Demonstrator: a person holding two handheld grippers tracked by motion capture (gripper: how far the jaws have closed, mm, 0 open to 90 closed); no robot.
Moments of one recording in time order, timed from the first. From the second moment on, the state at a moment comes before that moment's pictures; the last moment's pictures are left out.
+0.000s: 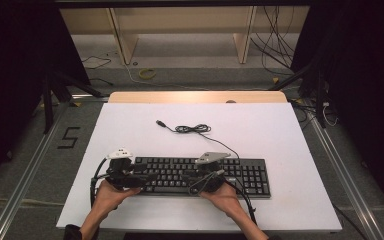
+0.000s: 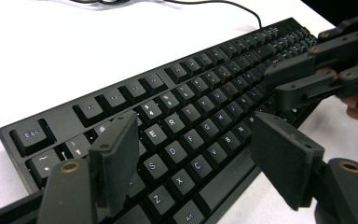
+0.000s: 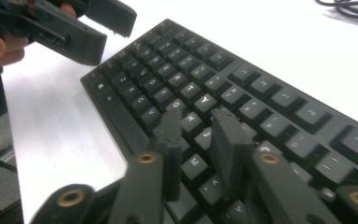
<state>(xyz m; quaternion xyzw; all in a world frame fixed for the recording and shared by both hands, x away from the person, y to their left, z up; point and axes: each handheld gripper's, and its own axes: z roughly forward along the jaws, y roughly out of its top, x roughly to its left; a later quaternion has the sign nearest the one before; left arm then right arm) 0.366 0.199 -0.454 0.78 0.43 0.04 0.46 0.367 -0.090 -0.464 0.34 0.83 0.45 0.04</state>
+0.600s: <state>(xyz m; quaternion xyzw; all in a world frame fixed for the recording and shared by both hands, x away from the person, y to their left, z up) 0.366 0.196 -0.451 0.78 0.42 0.04 0.46 0.359 -0.127 -0.450 0.35 0.80 0.48 0.05</state>
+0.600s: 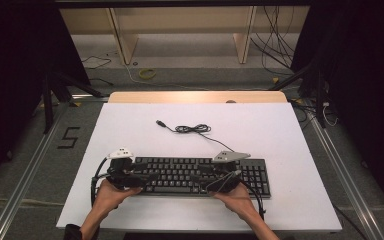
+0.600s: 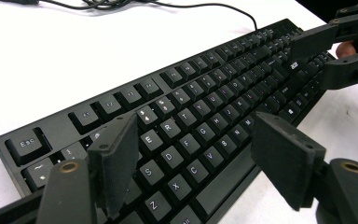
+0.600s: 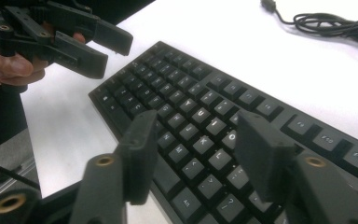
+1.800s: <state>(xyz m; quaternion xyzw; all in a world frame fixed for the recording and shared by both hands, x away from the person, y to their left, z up) 0.381 0.173 -0.454 0.80 0.39 0.04 0.45 0.344 -0.154 -0.446 0.36 0.79 0.49 0.07</state>
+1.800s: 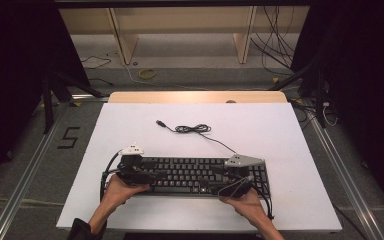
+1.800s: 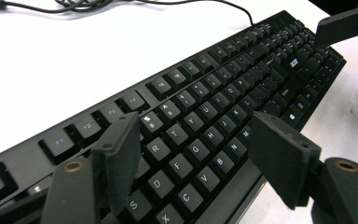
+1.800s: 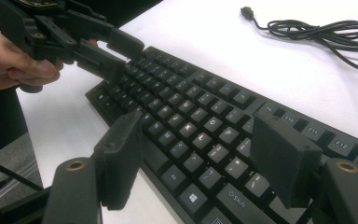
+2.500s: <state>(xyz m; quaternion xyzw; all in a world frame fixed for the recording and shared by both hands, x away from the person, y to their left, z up) 0.392 0.158 -0.459 0.81 0.38 0.03 0.44 0.338 -0.162 -0.448 0.37 0.79 0.50 0.07</state>
